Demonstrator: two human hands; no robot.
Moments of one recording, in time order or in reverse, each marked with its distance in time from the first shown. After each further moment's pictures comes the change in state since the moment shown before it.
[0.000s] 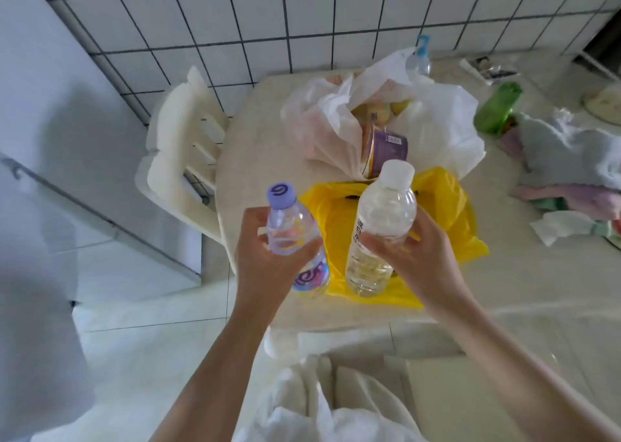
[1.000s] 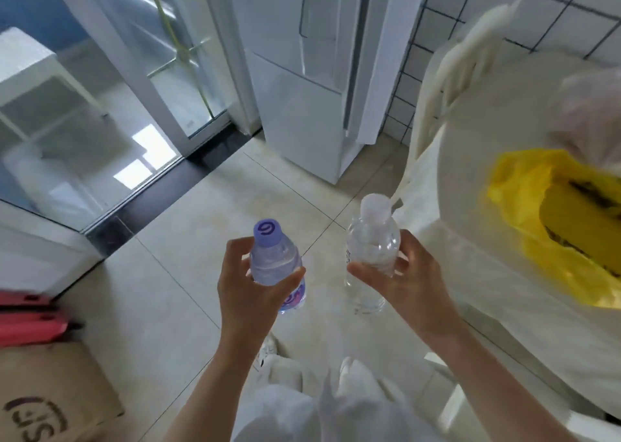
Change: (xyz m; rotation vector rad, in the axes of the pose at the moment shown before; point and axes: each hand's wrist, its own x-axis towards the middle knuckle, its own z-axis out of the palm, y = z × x) left_hand -0.408 -0.090 -0.246 0.041 0.755 -0.397; right_hand -0.308 0.022 0.176 -0.313 -0.766 -0.141
